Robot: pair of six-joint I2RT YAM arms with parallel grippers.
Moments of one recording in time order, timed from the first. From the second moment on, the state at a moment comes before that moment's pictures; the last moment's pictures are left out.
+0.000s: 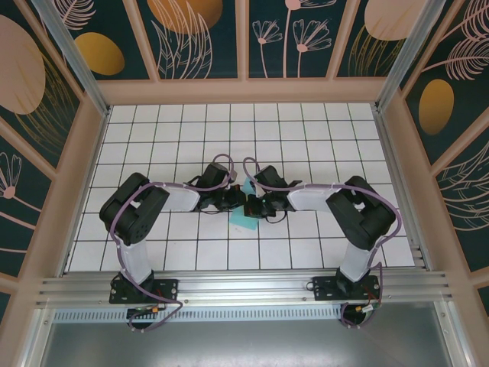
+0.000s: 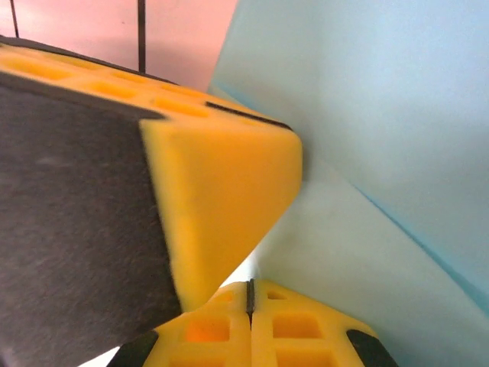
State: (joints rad) left arm -0.62 1.87 0.84 0.17 0.48 -0.87; right arm 0.74 1.77 0.88 -0.14 -0.42 0.70
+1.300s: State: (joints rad) left arm -0.62 1.87 0.85 0.16 0.46 -0.88; right arm 0.73 1.56 0.71 -0.23 -0.46 0.67
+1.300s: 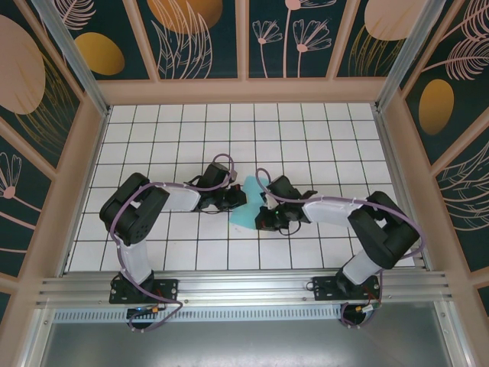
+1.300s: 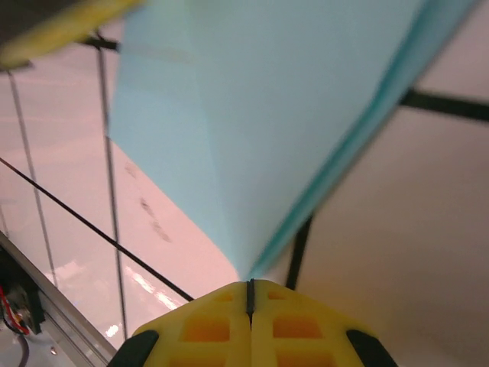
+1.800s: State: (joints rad) left arm -0.62 1.87 0.85 0.16 0.46 -0.88; right arm 0.73 1.72 0.83 -0.07 -0.38 0.75
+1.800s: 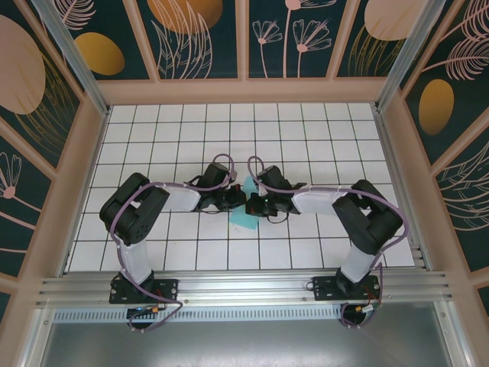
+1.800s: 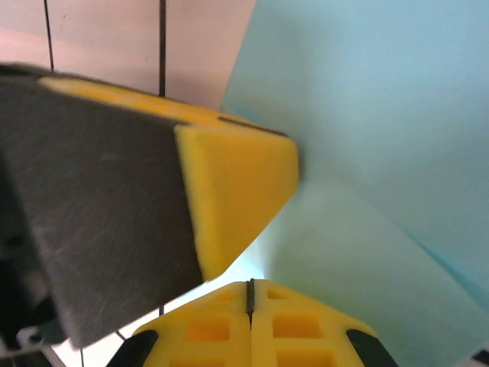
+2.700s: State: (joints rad) left arm -0.62 1.87 0.86 0.16 0.43 -0.91; right arm 0.75 1.76 0.80 0.04 -0.35 0.80
